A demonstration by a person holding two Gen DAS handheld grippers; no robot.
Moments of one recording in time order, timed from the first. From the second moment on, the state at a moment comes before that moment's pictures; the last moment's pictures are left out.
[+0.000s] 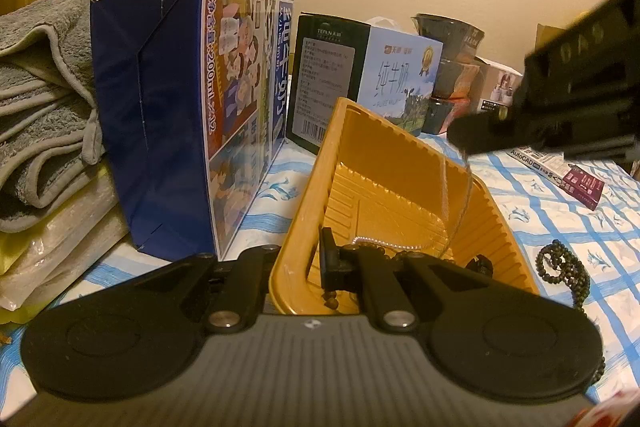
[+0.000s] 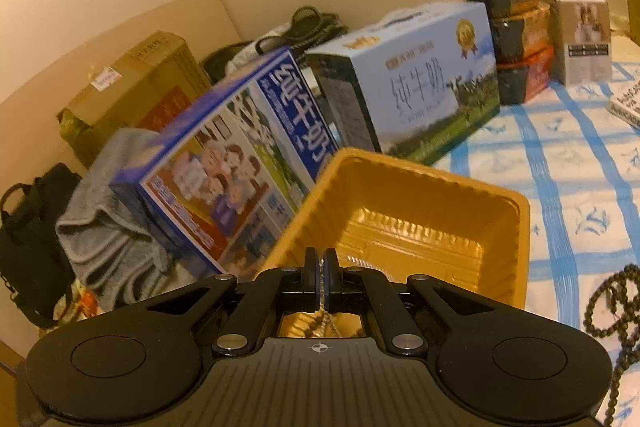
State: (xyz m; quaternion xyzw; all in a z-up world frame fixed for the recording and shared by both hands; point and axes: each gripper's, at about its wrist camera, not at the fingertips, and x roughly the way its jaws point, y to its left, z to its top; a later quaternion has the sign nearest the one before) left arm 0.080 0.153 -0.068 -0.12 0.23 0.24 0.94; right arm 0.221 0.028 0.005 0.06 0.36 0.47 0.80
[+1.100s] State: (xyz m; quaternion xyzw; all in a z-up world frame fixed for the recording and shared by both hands) left arm 0.081 0.155 -0.070 -0.12 0.23 0.24 0.93; right arm 0.224 -0.011 -0.046 0.03 0.43 0.41 0.80
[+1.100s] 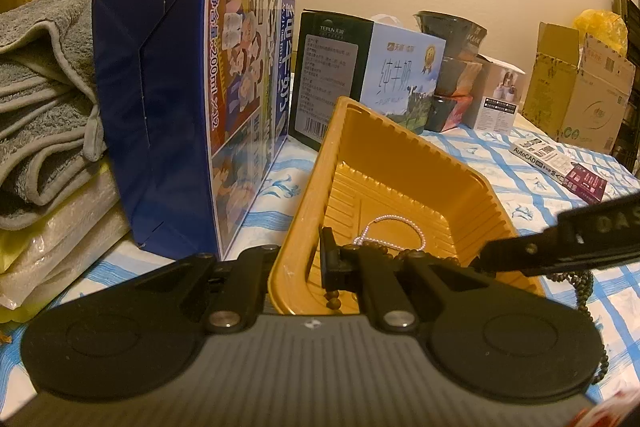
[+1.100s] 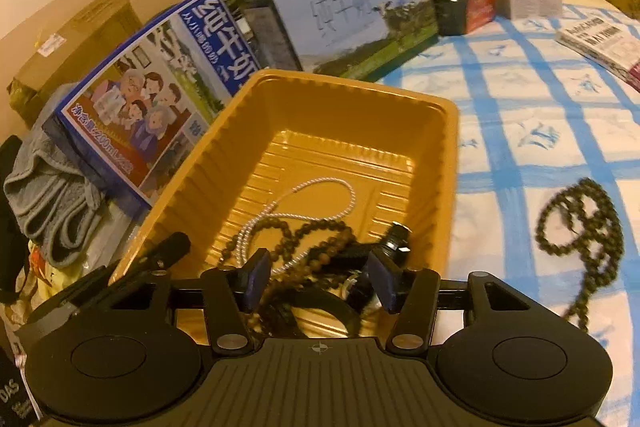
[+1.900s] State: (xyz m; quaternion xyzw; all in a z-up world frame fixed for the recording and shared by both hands) left arm 0.082 0.152 -0.070 -0.10 0.24 0.24 0.93; right arm 0.212 -0.115 -0.057 0.04 0.43 0.32 0.84
